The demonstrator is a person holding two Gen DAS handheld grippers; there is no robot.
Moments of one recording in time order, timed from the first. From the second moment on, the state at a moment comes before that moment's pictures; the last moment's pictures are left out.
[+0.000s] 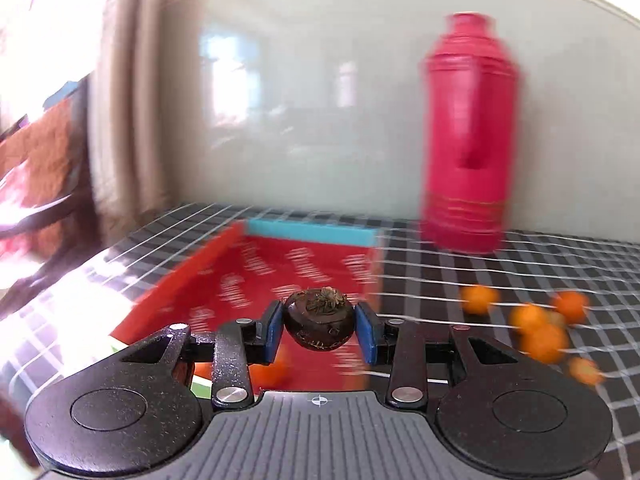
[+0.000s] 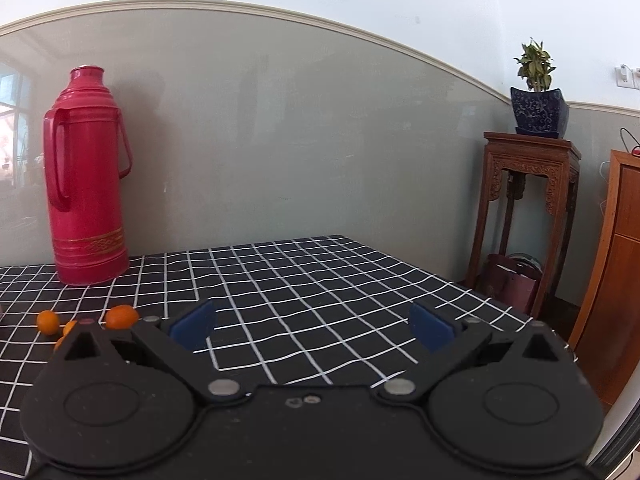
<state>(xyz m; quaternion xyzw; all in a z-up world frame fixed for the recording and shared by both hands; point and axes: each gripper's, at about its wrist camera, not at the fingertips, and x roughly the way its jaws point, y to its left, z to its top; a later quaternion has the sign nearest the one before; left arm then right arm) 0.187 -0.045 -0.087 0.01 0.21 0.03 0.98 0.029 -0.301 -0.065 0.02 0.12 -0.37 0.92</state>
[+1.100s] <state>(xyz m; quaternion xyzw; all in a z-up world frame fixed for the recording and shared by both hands) 0.159 0.095 -0.075 -0.05 0.19 0.21 0.96 0.100 -0.192 -0.087 0.00 0.20 -0.12 0.97</state>
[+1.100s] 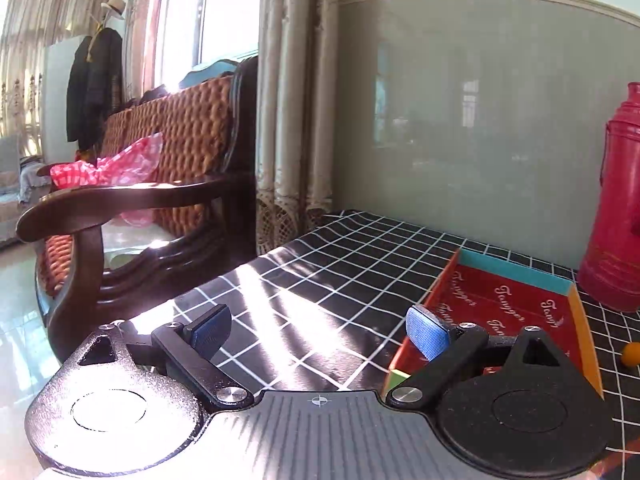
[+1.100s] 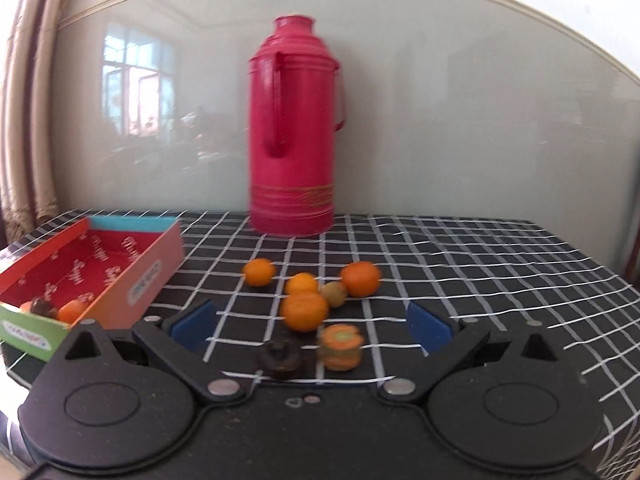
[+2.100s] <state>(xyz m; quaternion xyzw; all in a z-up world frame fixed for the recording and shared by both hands) 0.120 0.215 -0.086 -0.07 0.17 0.33 0.92 0.141 -0.156 -0.104 0.02 0.21 -0.08 0.97</state>
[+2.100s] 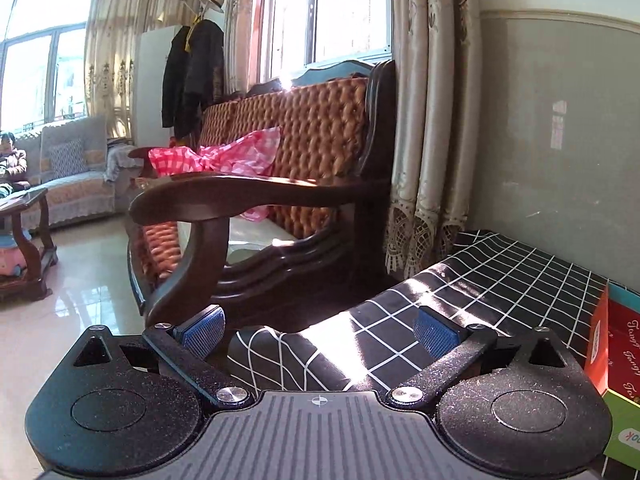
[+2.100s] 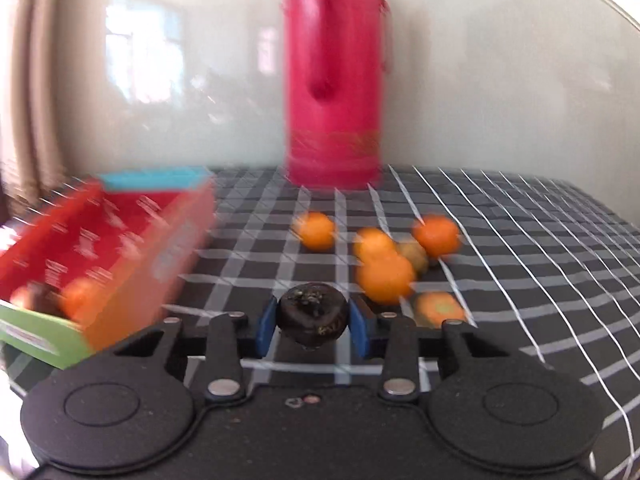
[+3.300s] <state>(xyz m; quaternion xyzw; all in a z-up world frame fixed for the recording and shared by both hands) 0.128 0.180 -0.084 -0.03 0.18 0.30 0.93 0.122 -0.133 -0.079 -0.01 0.16 -0.04 0.99</state>
